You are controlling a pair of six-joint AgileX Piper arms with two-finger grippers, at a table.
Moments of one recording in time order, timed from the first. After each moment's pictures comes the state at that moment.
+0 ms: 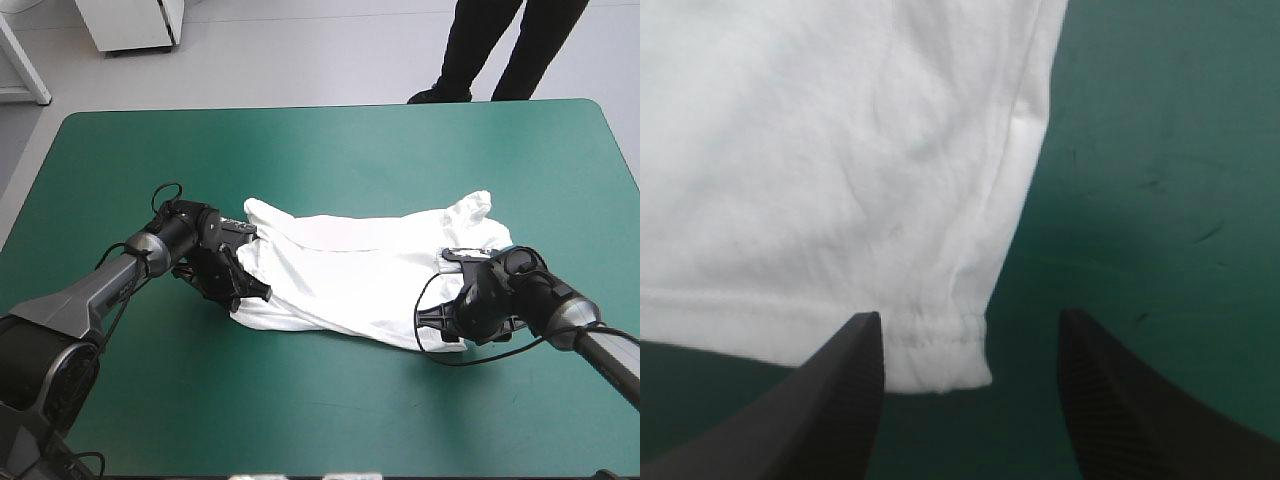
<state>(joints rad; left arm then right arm) -0.34 1.76 -1.19 -0.11 1.04 0.04 0.44 1.39 -0.89 -0.03 0.93 0.42</state>
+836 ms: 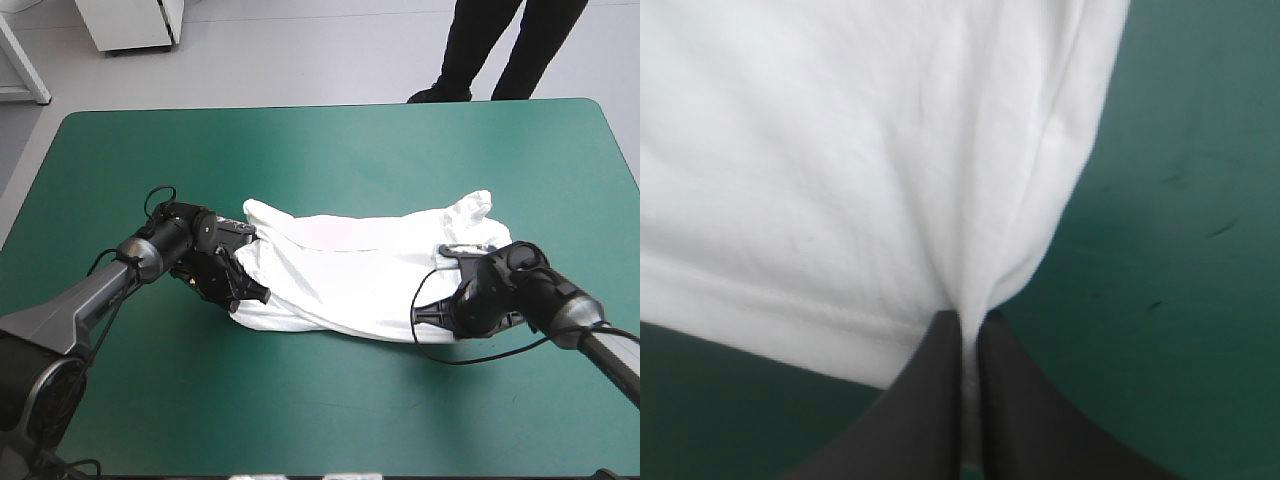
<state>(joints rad) -0.34 1.68 -1.17 -0.10 1.04 0.05 0.45 1.36 -0.95 -0.01 0.99 0.39</state>
